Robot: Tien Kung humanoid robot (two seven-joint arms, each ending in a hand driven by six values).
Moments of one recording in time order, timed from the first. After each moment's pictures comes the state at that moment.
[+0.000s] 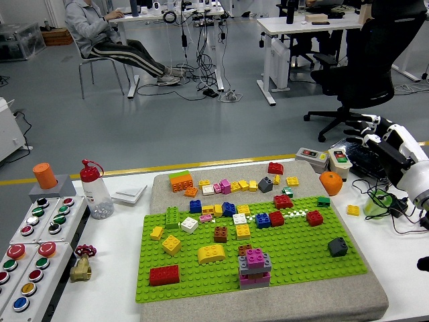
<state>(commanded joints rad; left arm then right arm) -0.21 0.02 -1.20 -0.24 1.16 0.18 0.47 0.56 -0.54 1.15 1.36 -0.87 -0.18 0.23</state>
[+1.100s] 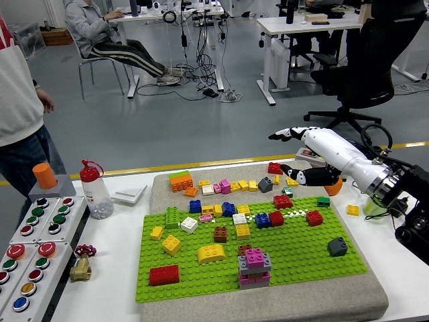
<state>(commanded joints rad) -0.22 0.03 -1.18 -0.24 1.14 0.19 0.46 0.86 -0.54 0.80 1.20 -1.68 -0.10 0.31</state>
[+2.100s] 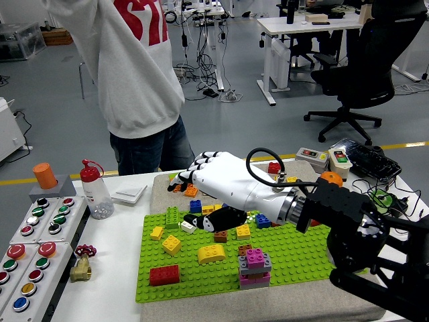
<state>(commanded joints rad) -0.22 0.04 -1.17 -0.24 1.12 0.19 0.46 1.05 -0.39 0.51 1.57 -1.92 -0.02 -0.04</state>
